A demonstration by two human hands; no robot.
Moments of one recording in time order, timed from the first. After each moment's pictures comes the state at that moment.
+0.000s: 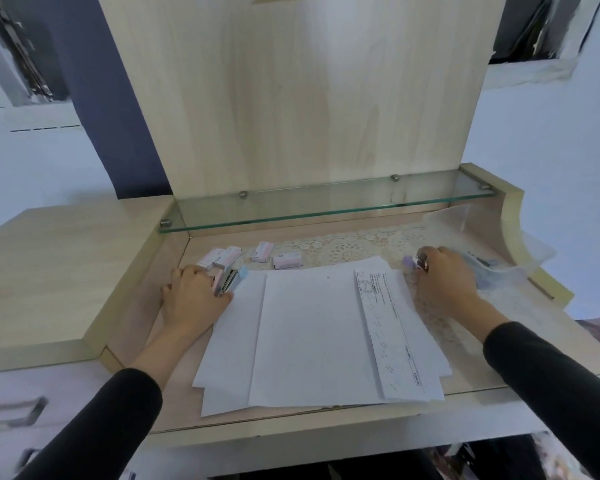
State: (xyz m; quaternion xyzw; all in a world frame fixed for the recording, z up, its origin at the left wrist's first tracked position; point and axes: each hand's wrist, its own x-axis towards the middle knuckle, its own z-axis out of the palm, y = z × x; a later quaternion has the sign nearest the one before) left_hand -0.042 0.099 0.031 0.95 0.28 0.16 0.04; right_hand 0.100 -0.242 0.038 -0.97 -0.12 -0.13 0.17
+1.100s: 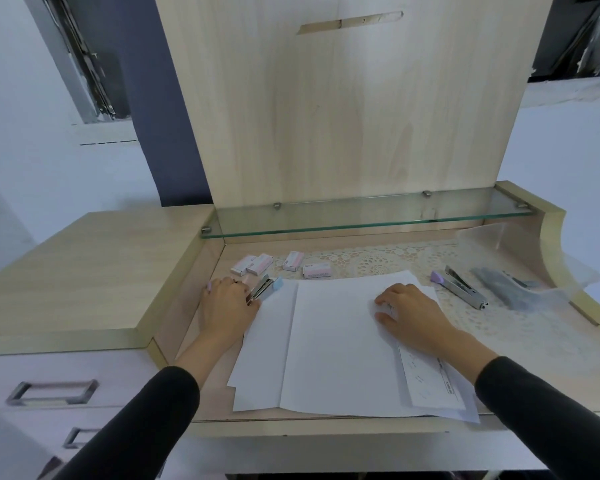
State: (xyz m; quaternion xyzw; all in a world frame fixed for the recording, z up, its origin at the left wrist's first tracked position) left_hand -0.054 0.087 0.034 0.95 0.26 0.17 0.02; right_hand 0.048 -0.185 0.033 -0.93 -0.32 -0.02 0.15
